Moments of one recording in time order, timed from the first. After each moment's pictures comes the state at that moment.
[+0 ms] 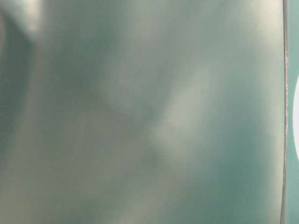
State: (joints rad) left arm 0.00 -0.90 1.18 0.01 -0.22 -0.01; right arm 0.32 0.06 1.37 0.22 -1.03 0.09
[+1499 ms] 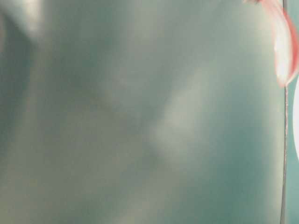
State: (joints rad) left arm 0.00 -0.90 1.18 0.01 -0.21 -0.01; right arm 0.08 -0.45 0.99 0.21 -0.03 0.04
